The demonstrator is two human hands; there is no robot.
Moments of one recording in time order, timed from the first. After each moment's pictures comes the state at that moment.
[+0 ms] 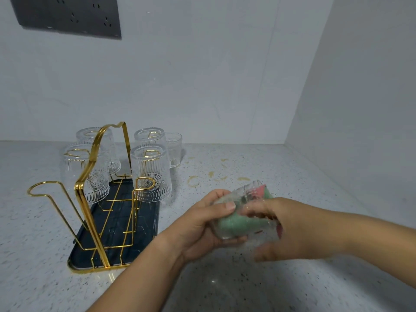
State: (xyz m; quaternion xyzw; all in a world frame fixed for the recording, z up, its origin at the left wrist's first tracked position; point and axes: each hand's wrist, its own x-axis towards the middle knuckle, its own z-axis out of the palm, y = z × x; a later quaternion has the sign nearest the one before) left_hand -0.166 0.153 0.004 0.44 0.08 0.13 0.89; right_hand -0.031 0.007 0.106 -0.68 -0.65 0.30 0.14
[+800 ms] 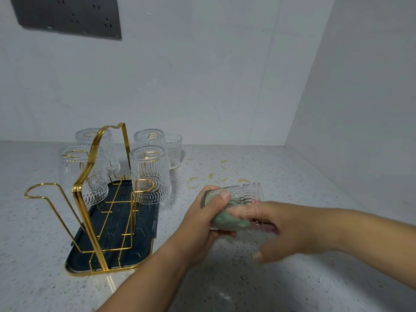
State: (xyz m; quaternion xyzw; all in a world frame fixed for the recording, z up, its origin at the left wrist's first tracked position) left_hand -0.156 0.149 -0.004 0.51 0.13 0.29 0.80; right_hand -0.027 0.019 0.105 -0.58 -0.67 0.43 0.16
